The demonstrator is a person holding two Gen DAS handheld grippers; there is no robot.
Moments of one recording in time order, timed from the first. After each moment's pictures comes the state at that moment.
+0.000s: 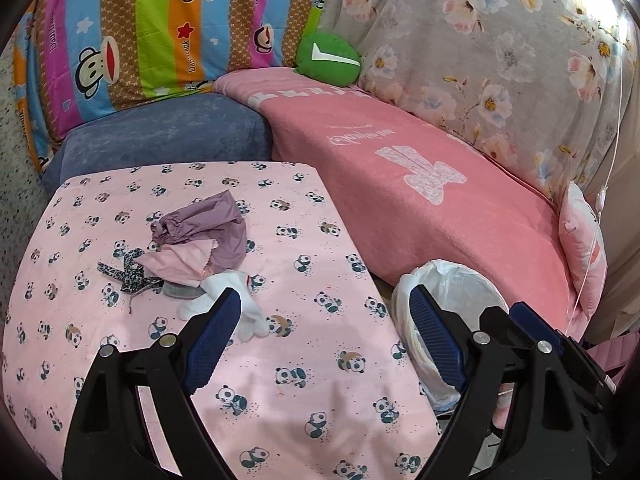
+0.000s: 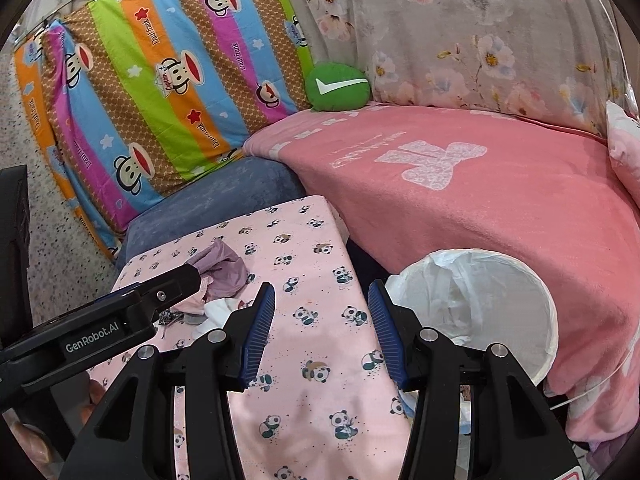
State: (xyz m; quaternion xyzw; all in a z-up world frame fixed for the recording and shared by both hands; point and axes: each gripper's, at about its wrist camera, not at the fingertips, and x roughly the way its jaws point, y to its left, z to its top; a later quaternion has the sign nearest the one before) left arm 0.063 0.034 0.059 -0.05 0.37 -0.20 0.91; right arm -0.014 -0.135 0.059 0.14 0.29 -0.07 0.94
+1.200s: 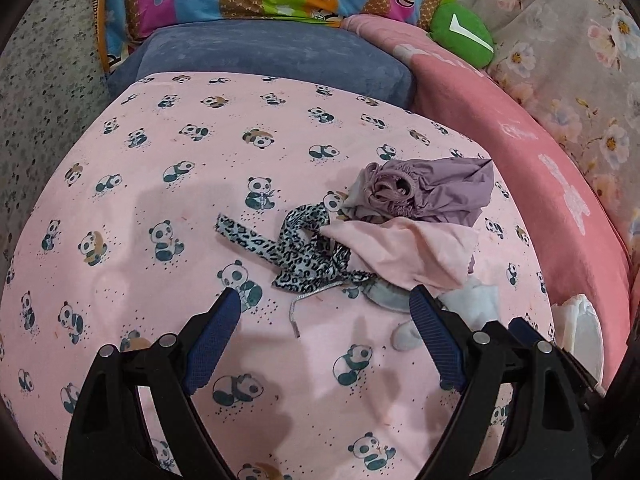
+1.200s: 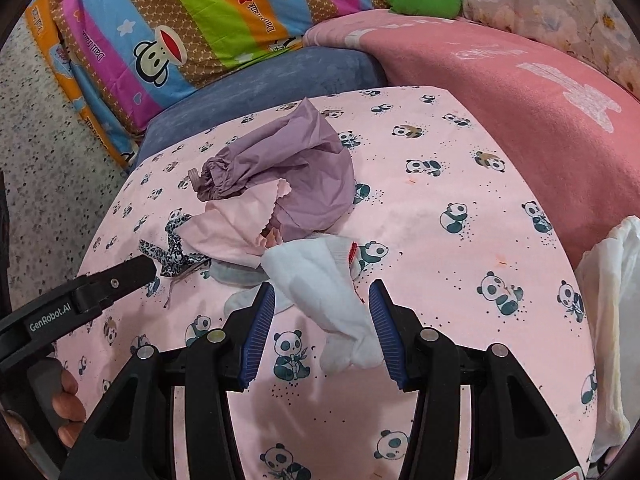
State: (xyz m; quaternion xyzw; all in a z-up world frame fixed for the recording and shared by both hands) left arm 0.171 0.186 -0.049 -0.12 0.46 -0.07 0.88; right arm 0.162 -0.003 -0.070 0.11 0.44 0.03 0.89
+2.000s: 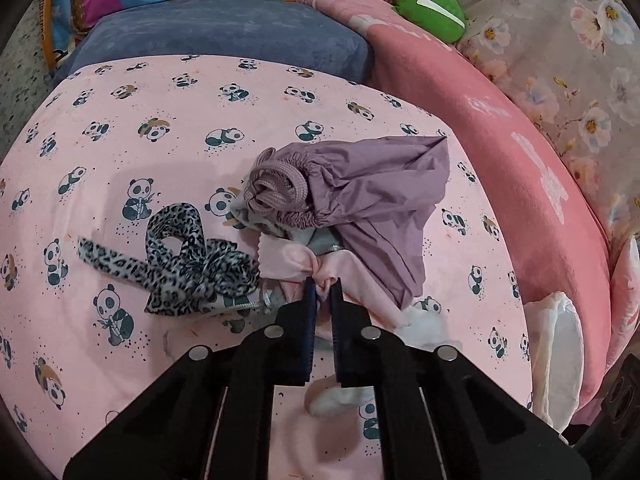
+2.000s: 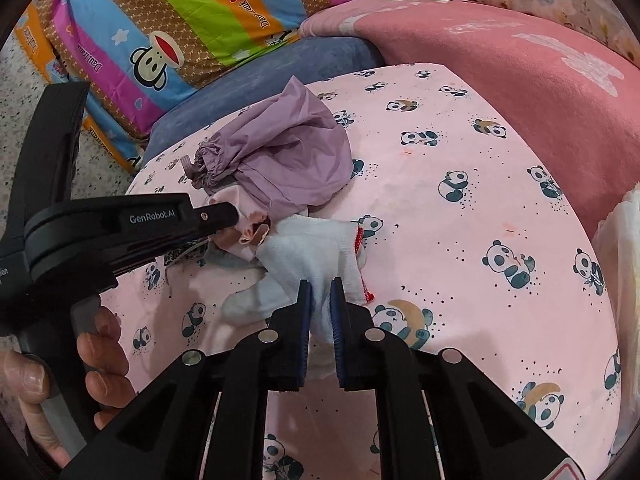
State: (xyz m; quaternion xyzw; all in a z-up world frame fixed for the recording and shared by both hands) left arm 0.201 0.129 -0.060 -0.13 0.49 -0.13 0.85; right arm 0.148 -0.020 -0.080 0.15 0.43 0.04 0.89
